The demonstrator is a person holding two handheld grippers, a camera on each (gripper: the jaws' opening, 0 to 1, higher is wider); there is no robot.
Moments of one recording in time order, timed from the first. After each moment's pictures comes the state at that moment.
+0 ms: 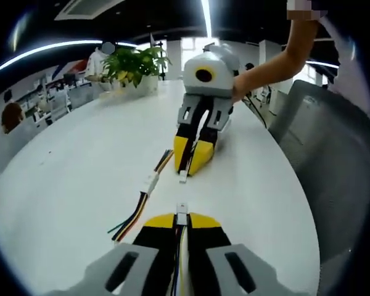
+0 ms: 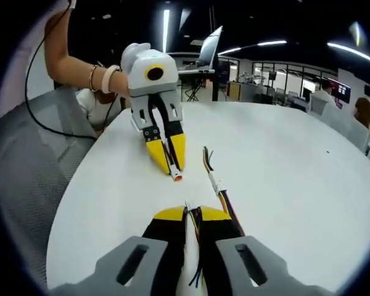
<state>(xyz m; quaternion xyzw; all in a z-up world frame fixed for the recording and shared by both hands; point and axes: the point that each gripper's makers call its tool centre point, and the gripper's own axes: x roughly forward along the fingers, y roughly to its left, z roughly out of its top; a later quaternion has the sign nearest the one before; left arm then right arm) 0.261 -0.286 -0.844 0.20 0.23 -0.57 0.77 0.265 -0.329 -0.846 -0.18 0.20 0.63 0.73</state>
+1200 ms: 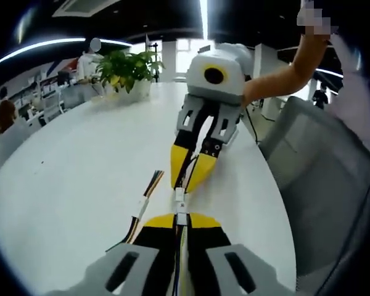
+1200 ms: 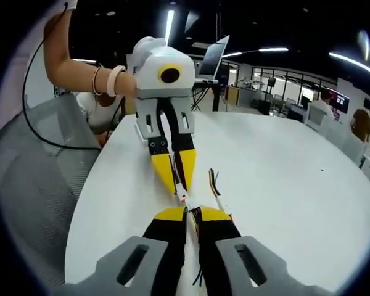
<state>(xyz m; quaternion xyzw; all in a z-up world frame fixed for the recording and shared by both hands) 0.251 -0.307 -0.809 0.18 0.24 -0.59 0.75 0.252 -0.318 -0.809 -0.19 0.18 0.62 0.74</state>
